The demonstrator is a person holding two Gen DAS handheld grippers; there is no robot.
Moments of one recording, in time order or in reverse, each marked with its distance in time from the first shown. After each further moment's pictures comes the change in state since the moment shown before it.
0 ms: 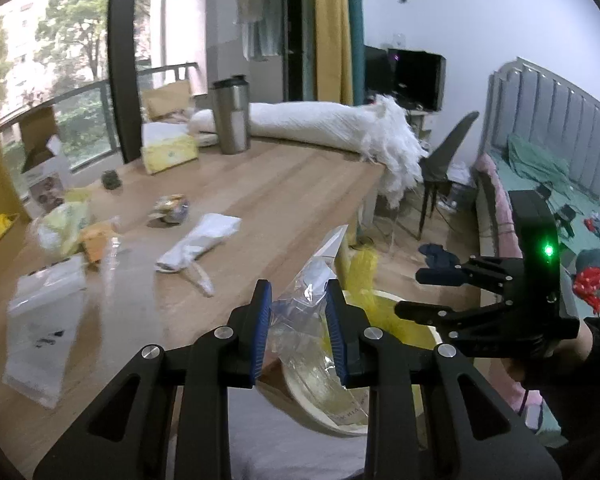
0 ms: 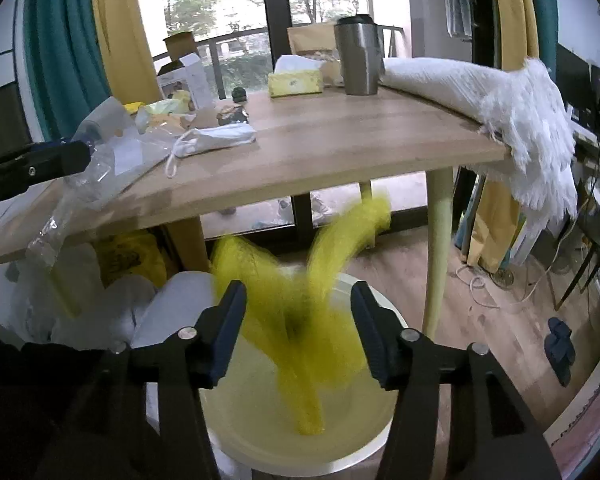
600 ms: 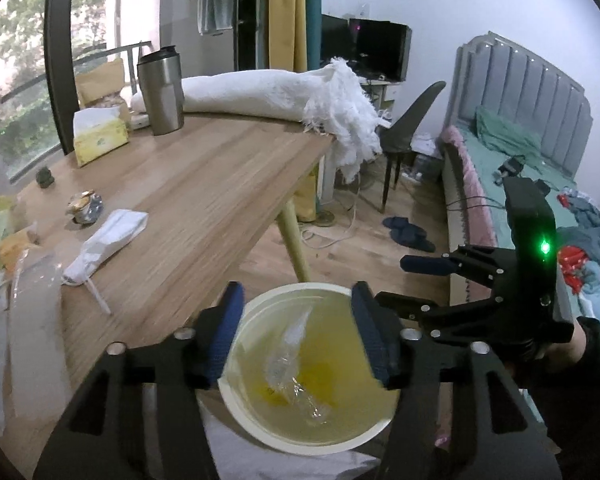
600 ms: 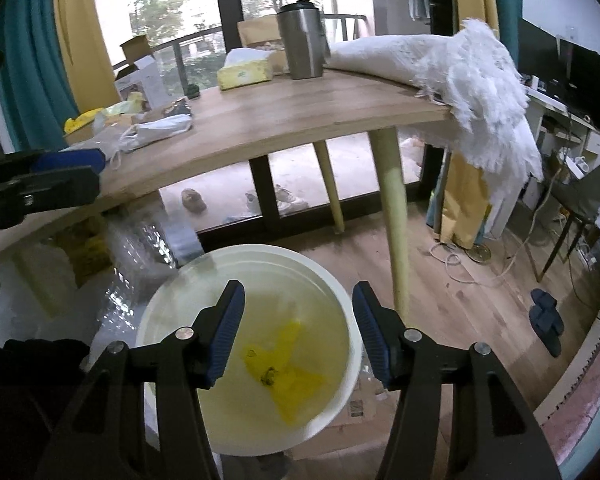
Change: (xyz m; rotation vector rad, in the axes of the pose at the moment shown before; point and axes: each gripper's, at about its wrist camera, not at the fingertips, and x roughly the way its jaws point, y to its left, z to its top) left arm 0.055 -0.042 0.013 0.038 0.093 -0.135; right arm -0.007 -0.045 -0.019 0.082 0.026 -0.088
